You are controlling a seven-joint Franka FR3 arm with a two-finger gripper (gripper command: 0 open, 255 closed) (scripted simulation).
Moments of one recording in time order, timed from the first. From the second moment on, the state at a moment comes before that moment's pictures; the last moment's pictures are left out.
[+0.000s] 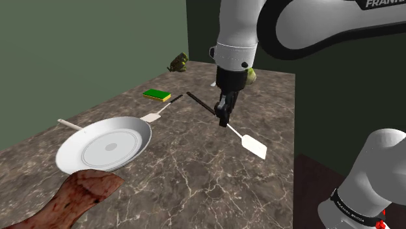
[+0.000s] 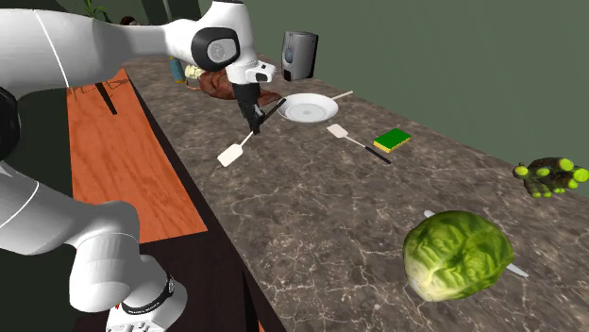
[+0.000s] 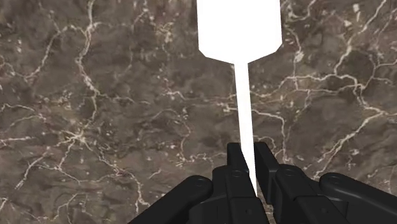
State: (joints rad) arm 0.19 -0.36 0.43 -2.06 0.14 1.79 0.16
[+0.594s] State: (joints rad) arm 0.23 -0.12 0.63 -1.82 0.04 1.78 0.44
